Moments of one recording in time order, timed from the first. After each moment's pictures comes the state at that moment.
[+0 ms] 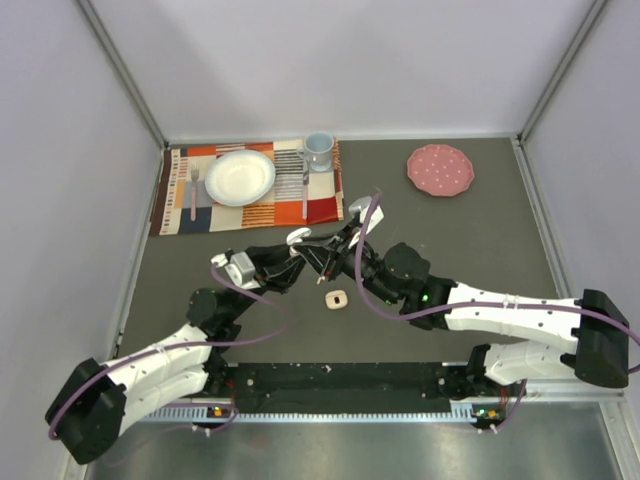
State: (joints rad) left arm -0.69 0.83 0.18 1.20 0.27 -0.13; right arm 1.19 1.21 0.83 0.53 0.25 0.36
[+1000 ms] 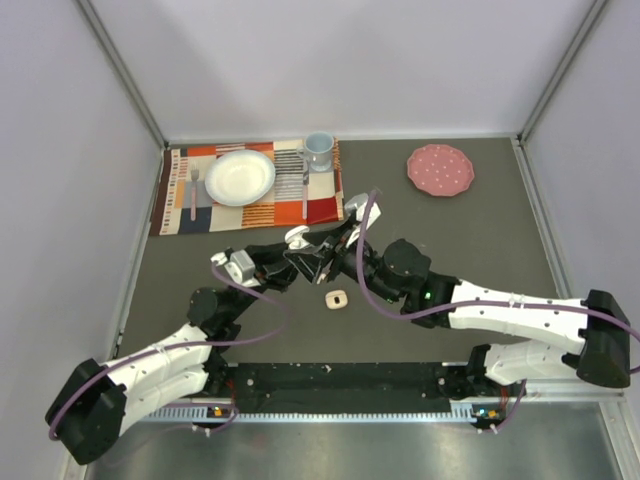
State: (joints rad) left arm -0.69 0.83 0.17 1.18 0.24 -0.12; right arm 1.20 1.20 0.89 0.45 0.22 0.36
